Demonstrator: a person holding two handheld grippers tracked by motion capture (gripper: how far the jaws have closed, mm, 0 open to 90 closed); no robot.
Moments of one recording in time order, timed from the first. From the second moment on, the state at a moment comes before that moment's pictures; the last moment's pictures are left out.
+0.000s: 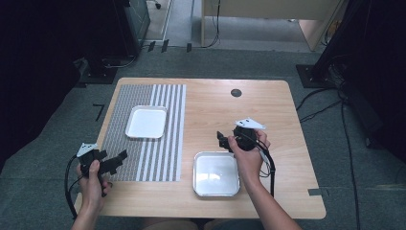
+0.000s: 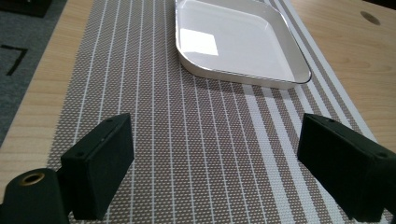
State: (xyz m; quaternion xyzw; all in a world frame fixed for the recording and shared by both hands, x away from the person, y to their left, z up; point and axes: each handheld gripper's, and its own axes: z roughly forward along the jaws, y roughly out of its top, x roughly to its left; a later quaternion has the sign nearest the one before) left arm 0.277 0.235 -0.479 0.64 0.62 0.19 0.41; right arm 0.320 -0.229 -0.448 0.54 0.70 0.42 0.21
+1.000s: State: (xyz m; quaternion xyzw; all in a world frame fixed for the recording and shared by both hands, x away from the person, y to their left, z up) left arm 0.244 0.238 -0.500 0.68 0.59 0.22 0.37; right arm 0.285 -0.314 -0.470 0.60 0.66 0.40 0.23
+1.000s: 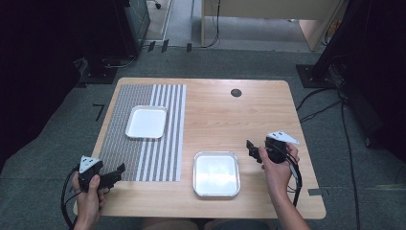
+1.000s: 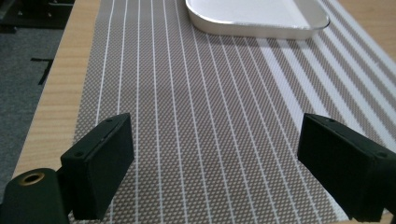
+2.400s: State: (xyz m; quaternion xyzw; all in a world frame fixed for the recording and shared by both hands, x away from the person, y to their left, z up) left arm 0.230 0.247 -0.517 0.71 0.58 0.25 0.31; right arm 0.206 -0.420 -0.516 0.66 0.63 0.34 0.25
